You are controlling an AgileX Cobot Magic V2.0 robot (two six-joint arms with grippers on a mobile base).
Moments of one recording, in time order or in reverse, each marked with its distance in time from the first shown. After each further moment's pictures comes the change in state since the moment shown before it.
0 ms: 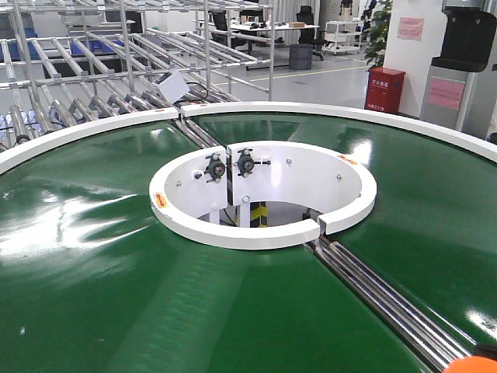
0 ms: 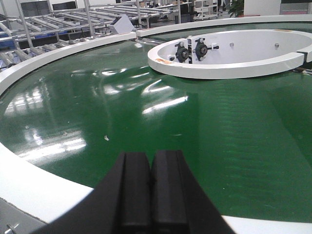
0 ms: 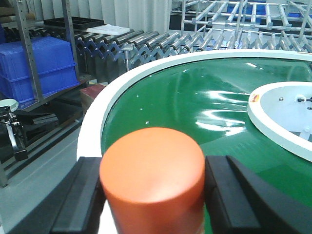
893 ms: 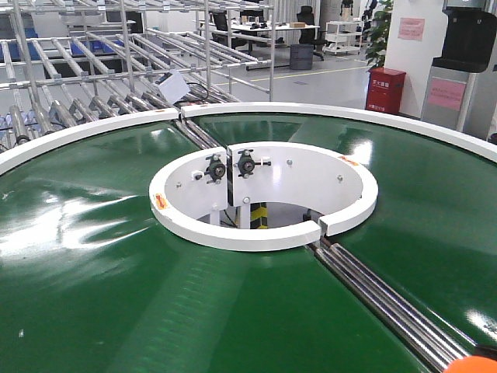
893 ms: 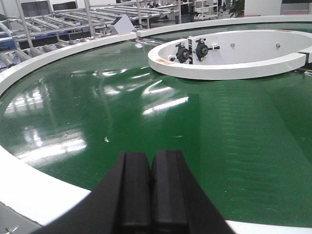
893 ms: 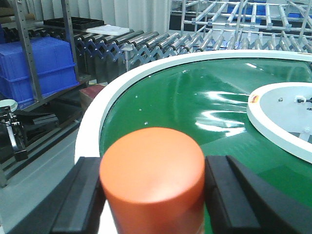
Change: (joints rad) left arm 0.000 0.000 0.000 0.000 0.000 0.000; right arm 0.000 0.000 0.000 0.000 0.000 0.000
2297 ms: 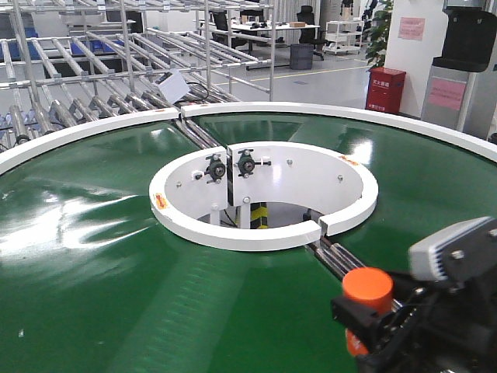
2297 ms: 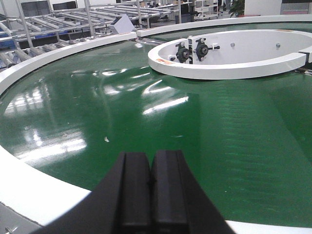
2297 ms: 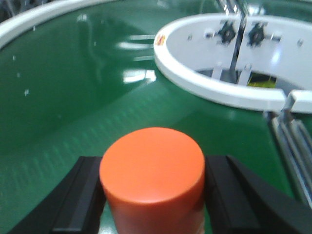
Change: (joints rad) left arm 0.000 0.000 0.000 0.000 0.000 0.000; right arm 0.000 0.557 0.000 0.035 -0.471 -0.140
